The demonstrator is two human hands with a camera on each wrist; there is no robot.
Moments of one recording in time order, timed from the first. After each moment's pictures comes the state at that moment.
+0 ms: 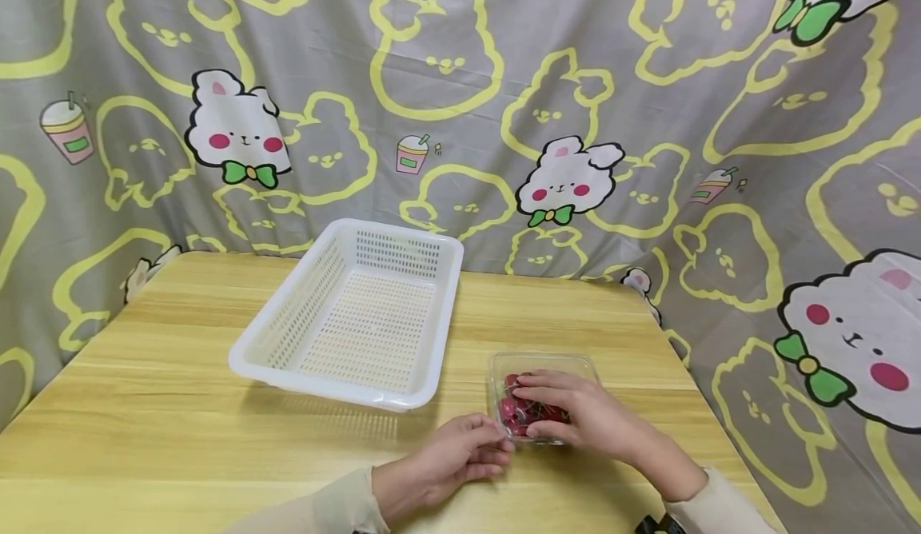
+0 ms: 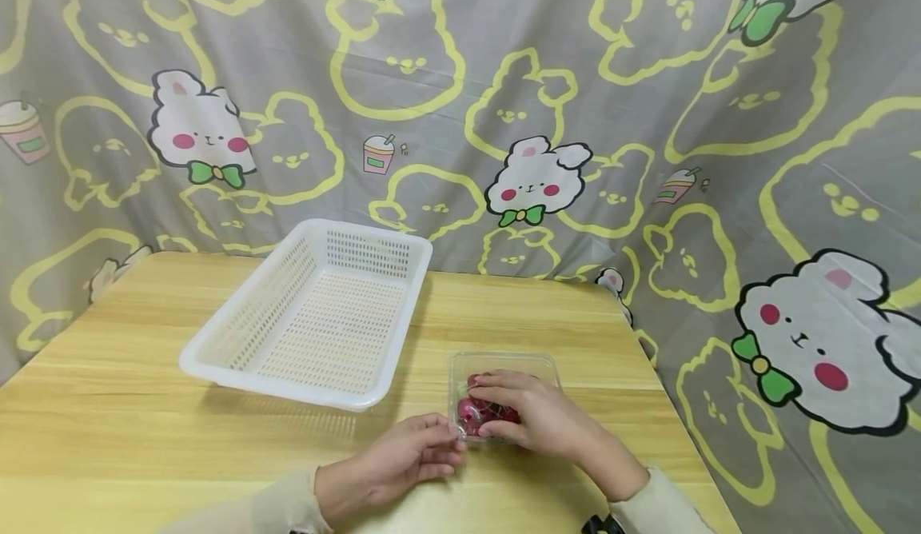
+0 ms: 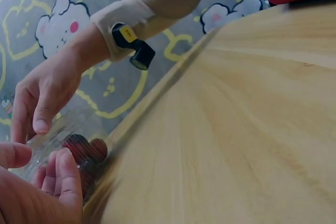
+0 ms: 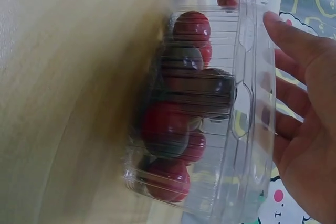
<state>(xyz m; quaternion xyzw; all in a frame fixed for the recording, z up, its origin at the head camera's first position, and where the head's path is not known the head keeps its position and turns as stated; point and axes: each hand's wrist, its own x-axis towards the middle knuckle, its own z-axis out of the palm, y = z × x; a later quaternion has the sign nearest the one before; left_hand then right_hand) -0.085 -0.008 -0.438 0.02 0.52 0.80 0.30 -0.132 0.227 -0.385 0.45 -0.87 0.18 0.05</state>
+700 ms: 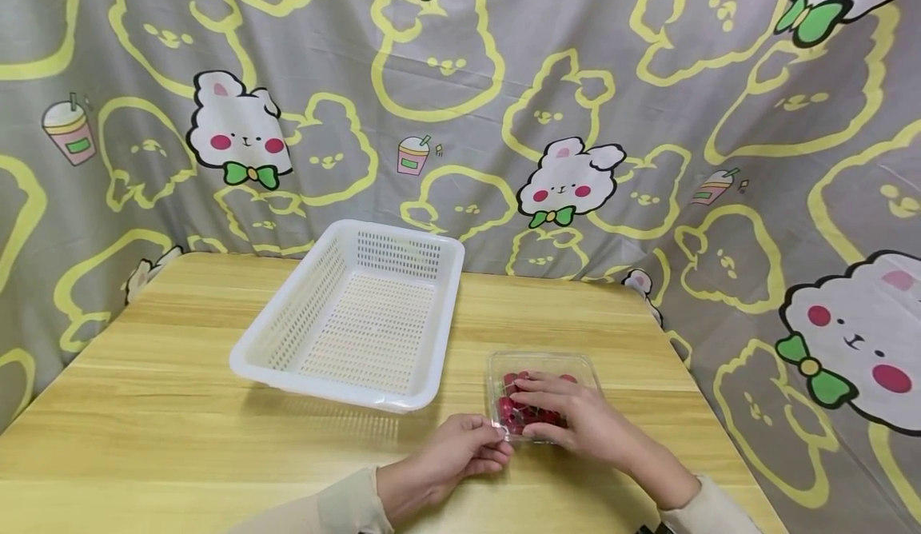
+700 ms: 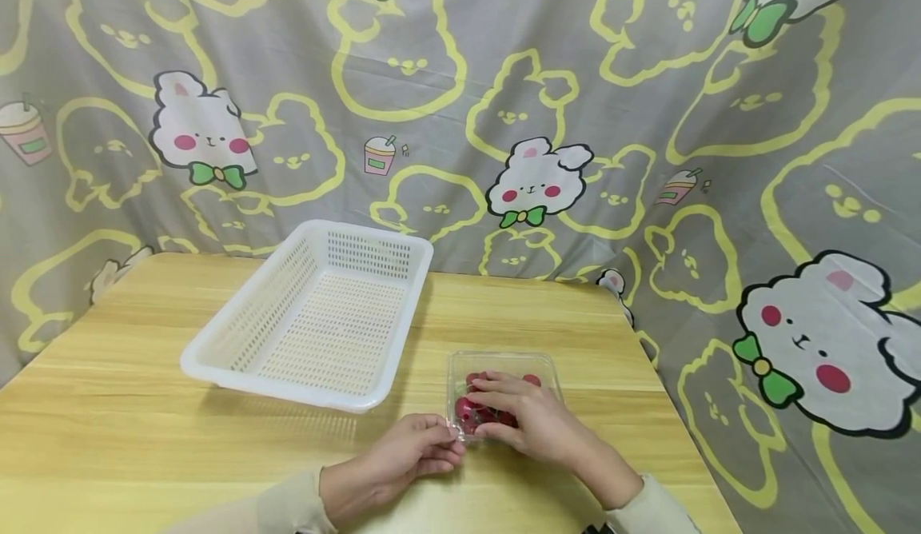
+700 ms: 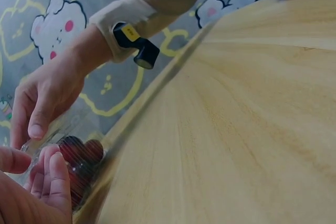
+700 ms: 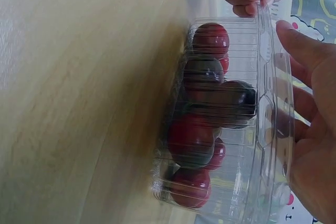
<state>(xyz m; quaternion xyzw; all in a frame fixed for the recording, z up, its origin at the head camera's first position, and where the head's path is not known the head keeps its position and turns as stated) -0.087 -0.004 -0.438 0.01 0.55 0.79 0.27 -0.128 0.222 -0.397 0.44 -0.87 0.19 0.08</state>
